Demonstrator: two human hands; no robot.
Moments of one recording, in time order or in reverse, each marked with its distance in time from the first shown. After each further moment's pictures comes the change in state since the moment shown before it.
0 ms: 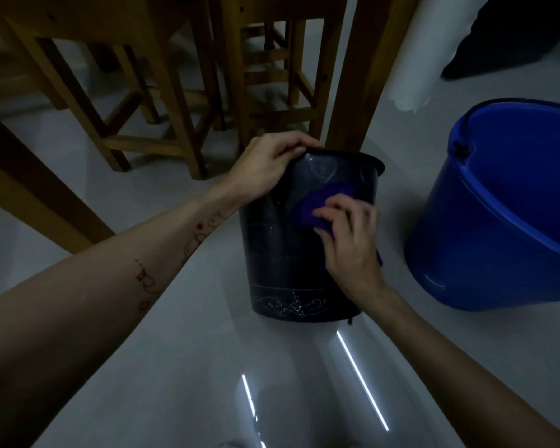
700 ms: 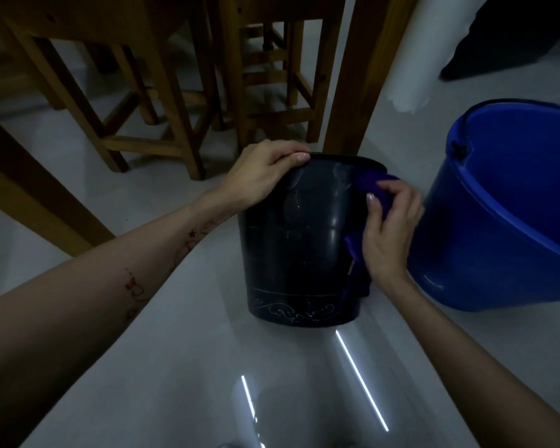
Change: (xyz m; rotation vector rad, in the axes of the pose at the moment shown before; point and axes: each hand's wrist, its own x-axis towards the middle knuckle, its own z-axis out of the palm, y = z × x) left_hand -0.009 0.001 -0.002 0.153 0.019 -0.008; right_hand 0.015 0.026 -0.023 0.201 0.116 0.602
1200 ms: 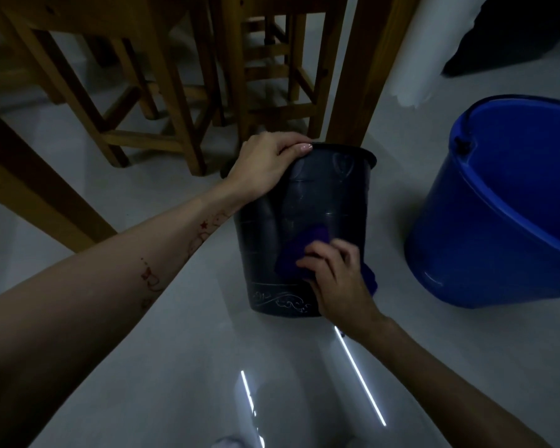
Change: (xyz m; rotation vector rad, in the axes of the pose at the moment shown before) left_hand 0.011 -0.006 0.007 0.095 0.083 -0.033; right_hand -0.079 0.019 0.019 -0.210 -0.306 -0.753
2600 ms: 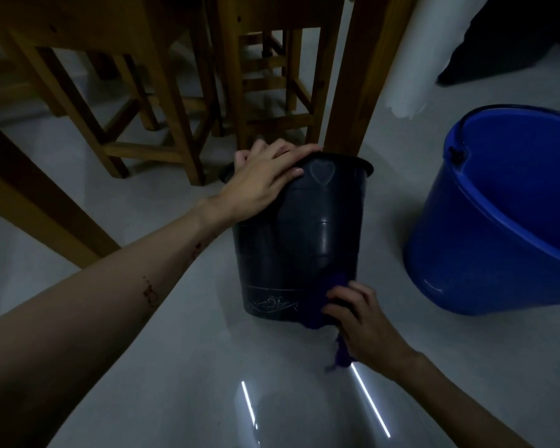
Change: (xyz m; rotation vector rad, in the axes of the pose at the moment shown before) left_hand -0.009 -0.009 -0.004 0.272 -0.072 0.188; right_hand -0.054 0.021 -0.018 -0.011 -0.118 -0.112
